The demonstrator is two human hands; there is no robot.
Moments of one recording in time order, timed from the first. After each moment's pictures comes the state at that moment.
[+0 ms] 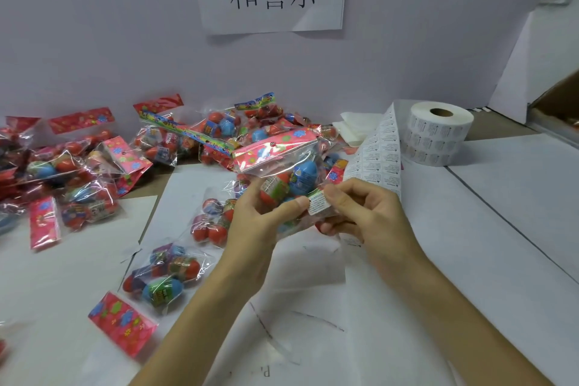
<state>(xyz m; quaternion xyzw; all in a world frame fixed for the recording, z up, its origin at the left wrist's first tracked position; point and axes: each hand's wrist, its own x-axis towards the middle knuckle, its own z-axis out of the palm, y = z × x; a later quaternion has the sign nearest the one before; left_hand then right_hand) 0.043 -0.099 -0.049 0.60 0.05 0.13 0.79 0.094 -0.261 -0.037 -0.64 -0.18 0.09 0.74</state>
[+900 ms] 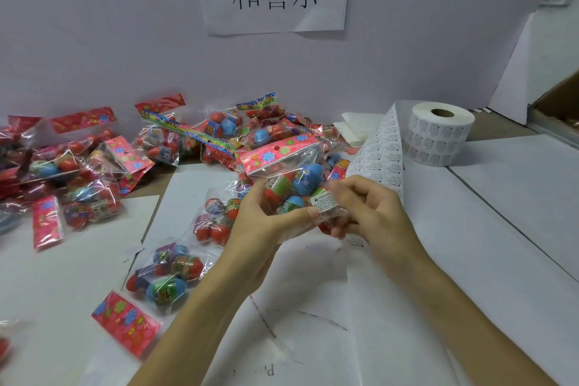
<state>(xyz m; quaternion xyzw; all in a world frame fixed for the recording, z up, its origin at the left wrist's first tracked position) 0.045 -0.093 -0.048 0.61 0.04 0.07 0.79 0.098 -0.262 -0.040 -0.66 -0.21 0.08 0.72</state>
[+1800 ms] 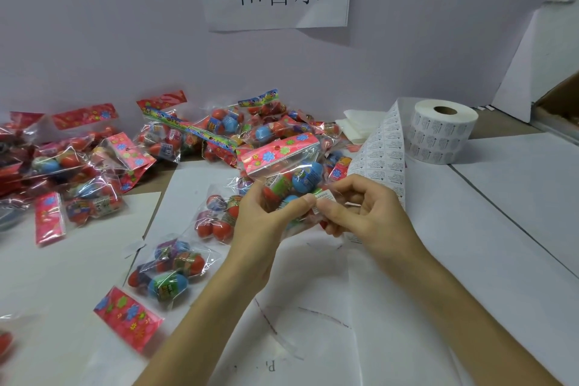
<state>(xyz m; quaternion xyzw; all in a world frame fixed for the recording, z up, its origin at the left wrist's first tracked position) 0.043 -0.100 -0.050 0.62 0.09 0.13 0.77 0.102 -0.262 -0.049 -0.68 -0.23 0.08 0.69</state>
